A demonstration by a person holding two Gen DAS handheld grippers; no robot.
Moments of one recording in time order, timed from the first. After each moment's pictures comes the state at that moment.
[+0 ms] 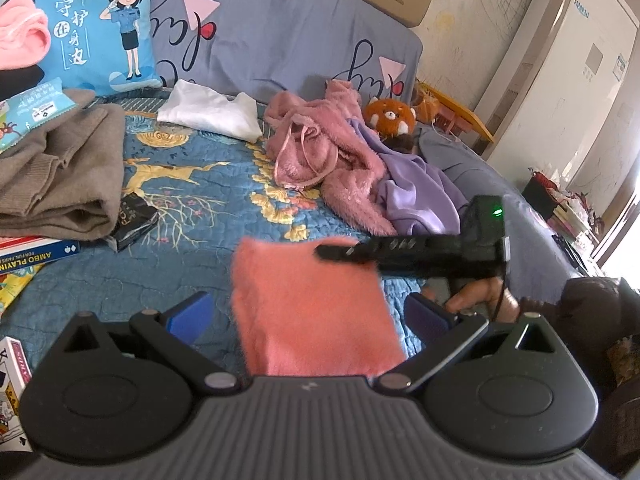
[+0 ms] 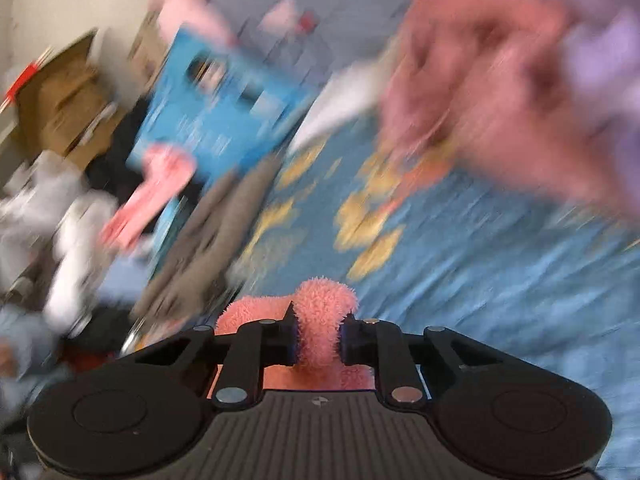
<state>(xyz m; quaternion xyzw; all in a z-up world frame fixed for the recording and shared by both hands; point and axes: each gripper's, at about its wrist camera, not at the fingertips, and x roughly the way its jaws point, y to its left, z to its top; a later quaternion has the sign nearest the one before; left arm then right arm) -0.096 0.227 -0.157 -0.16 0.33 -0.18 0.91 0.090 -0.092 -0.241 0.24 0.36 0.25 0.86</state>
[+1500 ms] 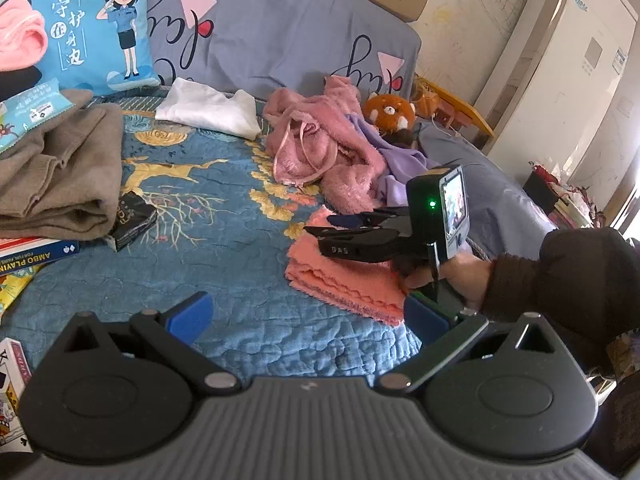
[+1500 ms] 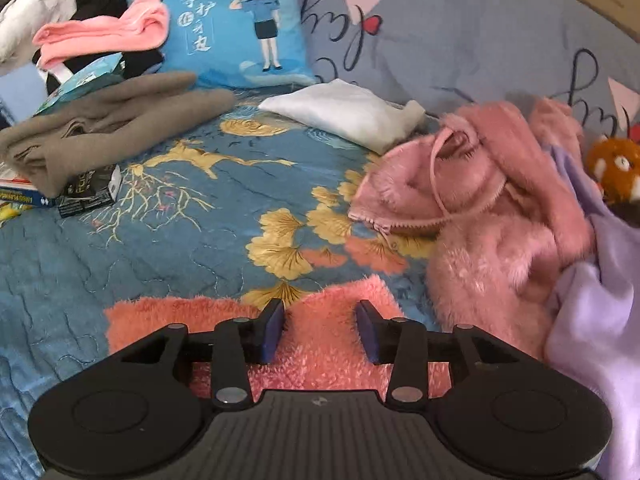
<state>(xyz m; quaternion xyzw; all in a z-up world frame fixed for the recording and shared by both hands) -0.096 0.224 -0.157 -0.15 0.34 -0.19 0.91 0.115 -0.008 -0.243 -0.17 0.31 0.24 0.90</state>
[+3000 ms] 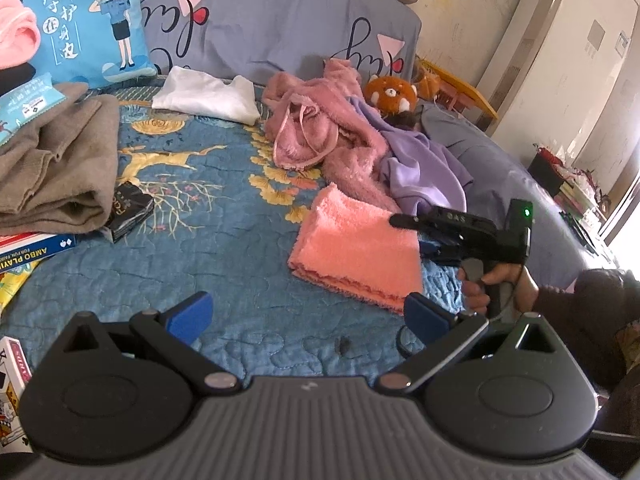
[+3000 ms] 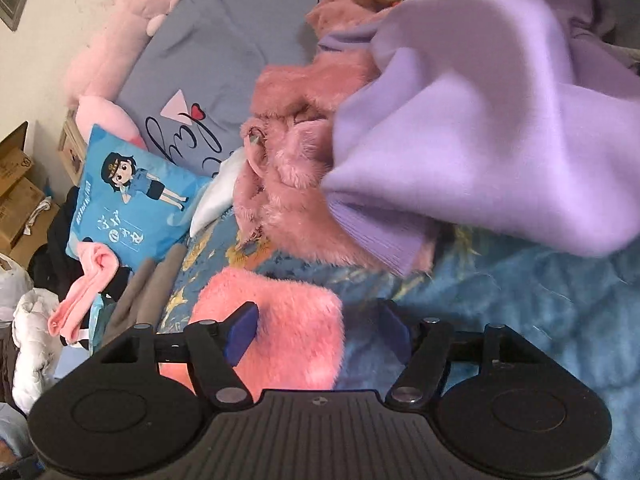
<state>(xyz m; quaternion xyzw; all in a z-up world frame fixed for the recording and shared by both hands) -0.091 0.216 -0.163 -0.13 0.36 -0.19 0.91 0.098 -0.174 -0.275 0.30 0.35 0.19 0.87</state>
